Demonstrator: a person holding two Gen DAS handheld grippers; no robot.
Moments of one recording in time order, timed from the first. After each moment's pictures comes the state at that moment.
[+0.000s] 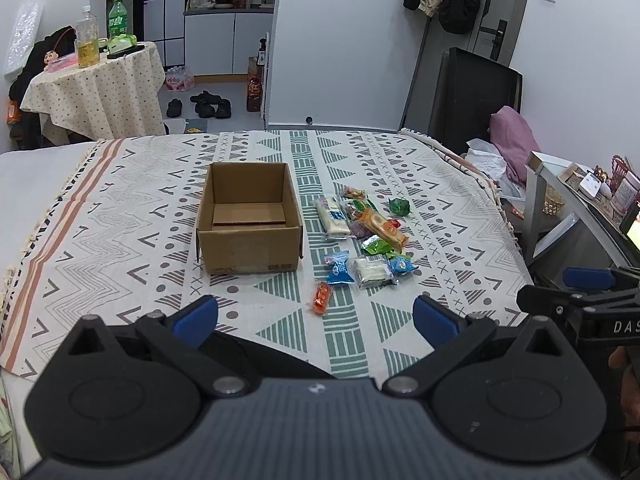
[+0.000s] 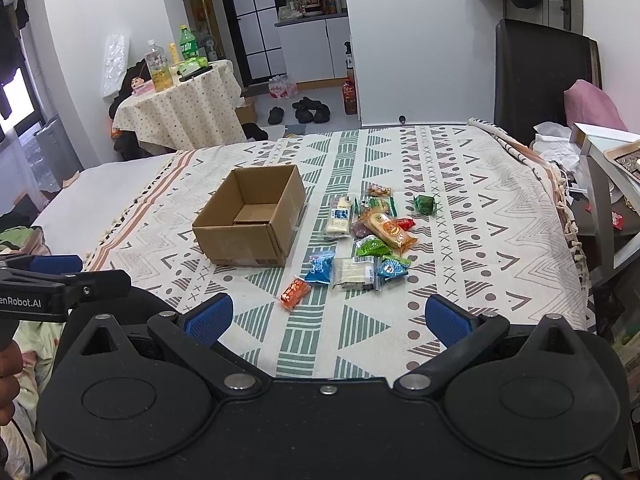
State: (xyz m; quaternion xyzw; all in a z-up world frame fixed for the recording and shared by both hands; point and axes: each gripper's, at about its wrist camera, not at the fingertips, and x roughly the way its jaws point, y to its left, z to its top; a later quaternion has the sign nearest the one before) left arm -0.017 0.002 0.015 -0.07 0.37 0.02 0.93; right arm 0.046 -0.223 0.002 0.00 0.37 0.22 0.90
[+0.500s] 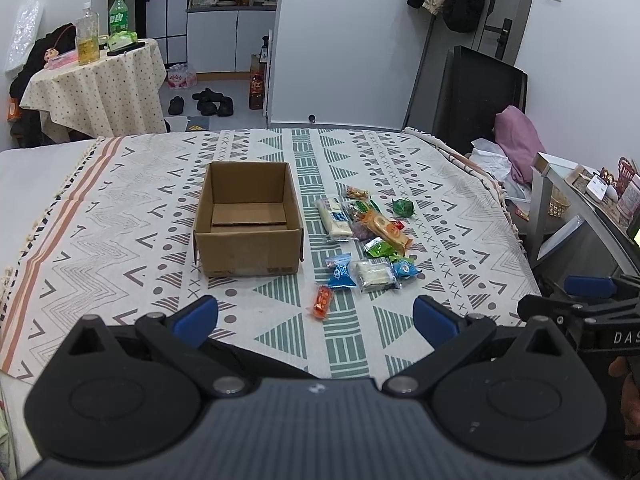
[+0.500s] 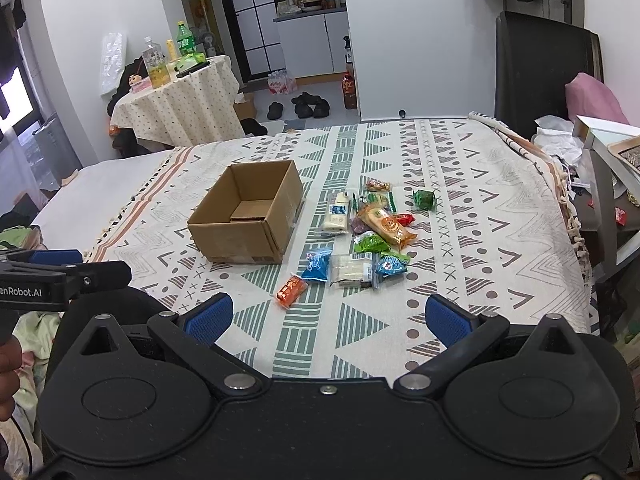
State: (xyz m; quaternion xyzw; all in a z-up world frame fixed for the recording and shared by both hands) left arm -0.001 0.003 0.009 -0.07 0.37 0.03 0.92; right arm 0.059 -0.225 -0.007 0.01 0.38 0.22 0.90
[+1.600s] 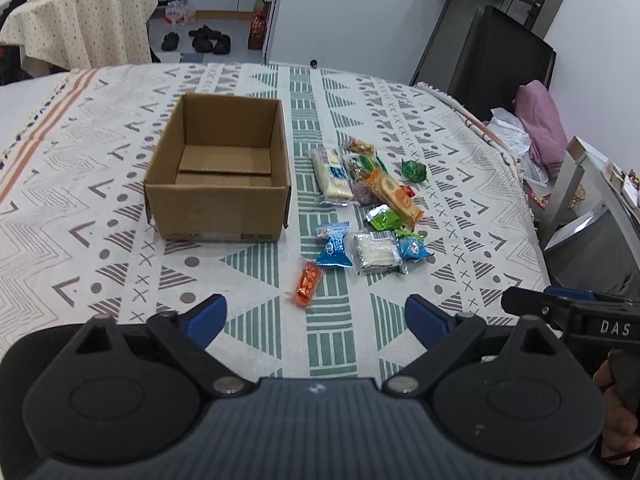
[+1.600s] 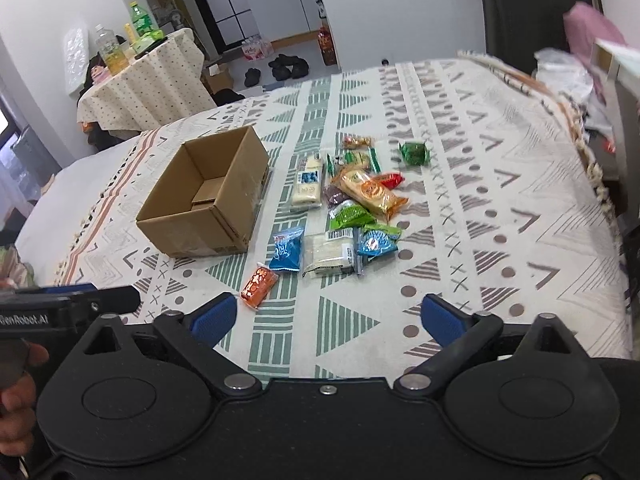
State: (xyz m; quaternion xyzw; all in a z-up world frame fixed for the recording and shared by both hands) left arm 0.088 0.006 -0.066 -0.13 0.45 0.02 0.88; right arm 0.143 -0.228 -0.076 0.06 0.46 0.20 0.87
